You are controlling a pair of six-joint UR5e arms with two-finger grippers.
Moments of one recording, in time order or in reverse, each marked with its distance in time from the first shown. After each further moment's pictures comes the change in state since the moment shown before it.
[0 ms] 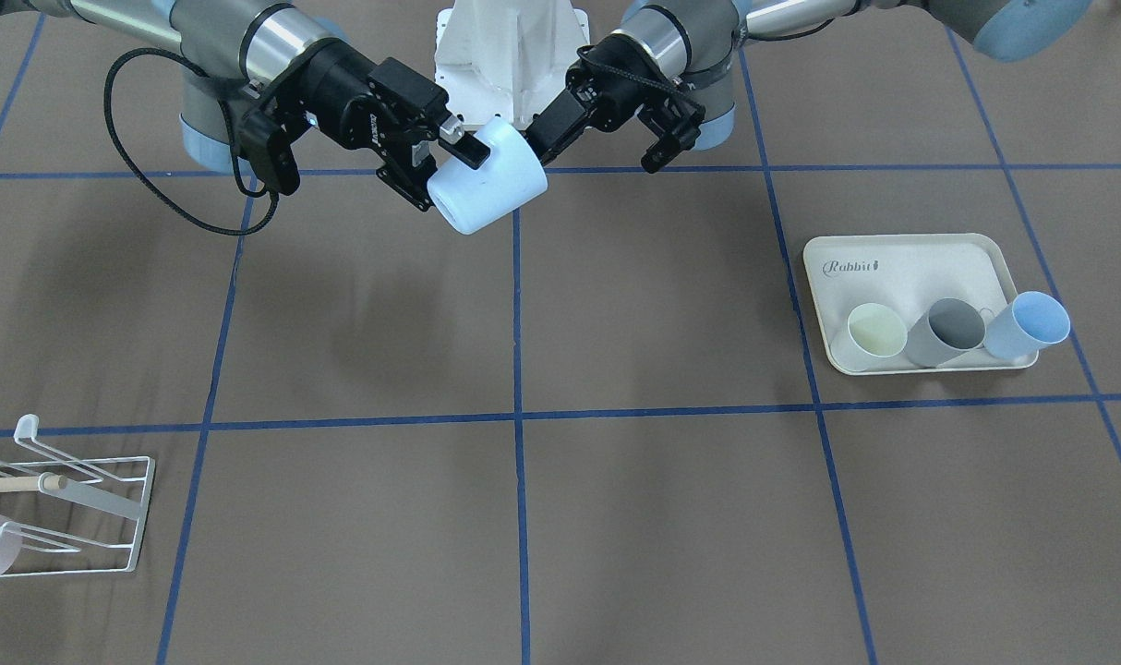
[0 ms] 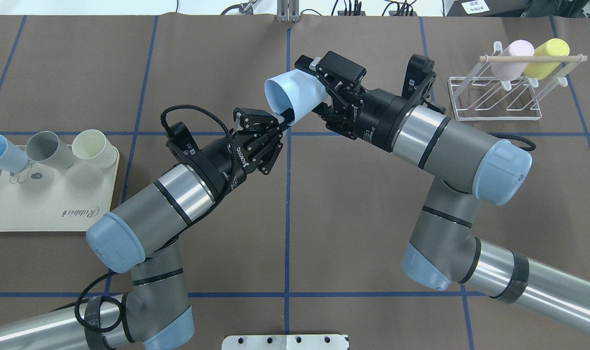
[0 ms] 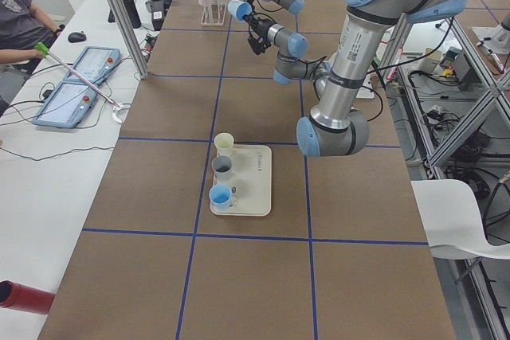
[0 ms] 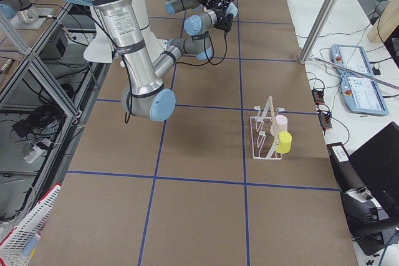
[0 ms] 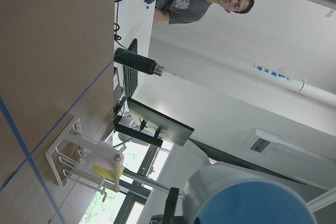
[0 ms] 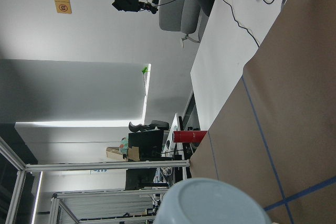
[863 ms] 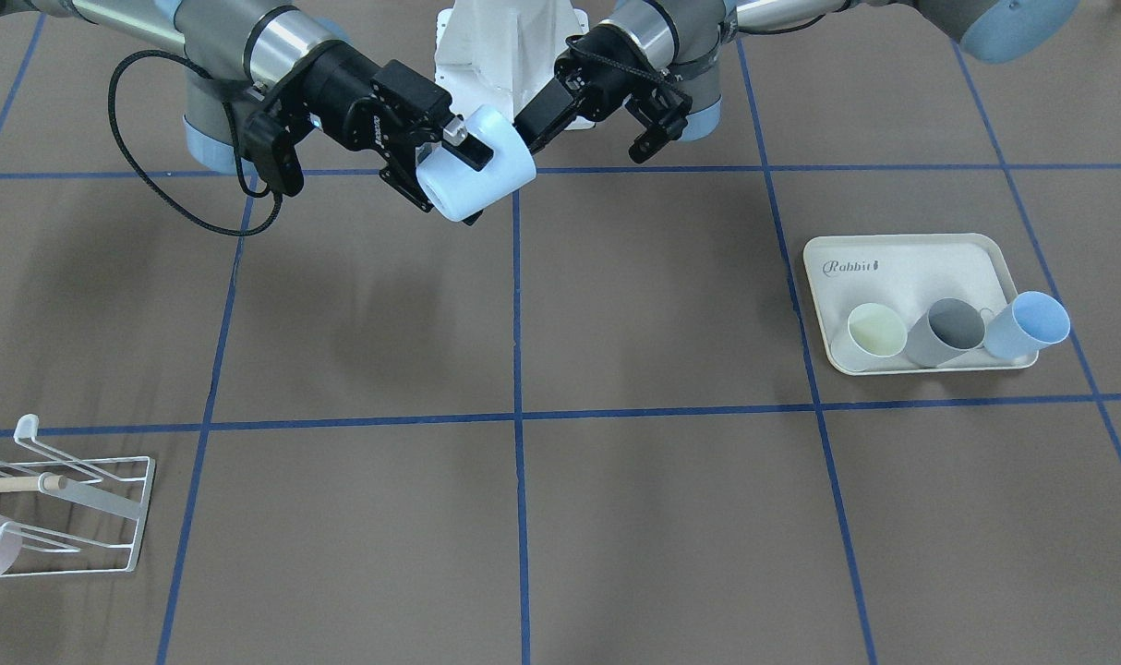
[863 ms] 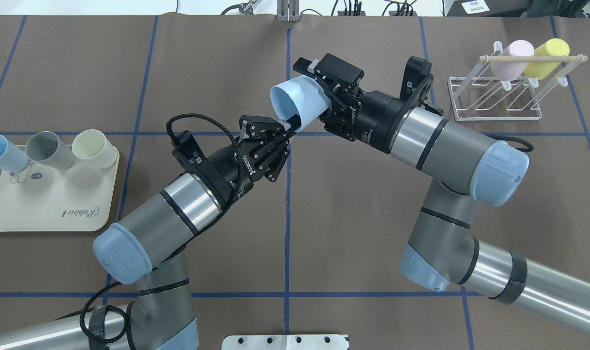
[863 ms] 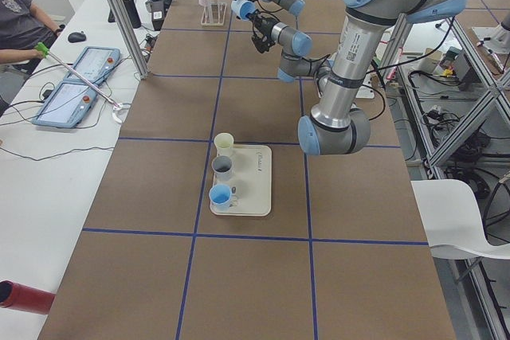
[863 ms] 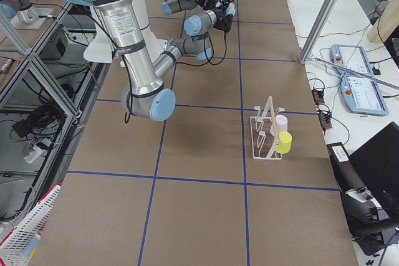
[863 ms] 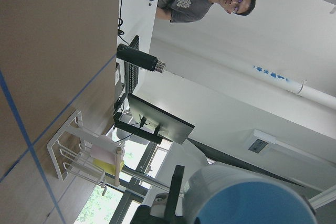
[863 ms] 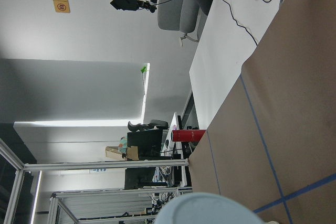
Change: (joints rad) left arm 0.030 -0.011 -0.005 -0.001 0.032 0.003; right arm -0.004 0.003 -0.005 0.001 -0.001 0.000
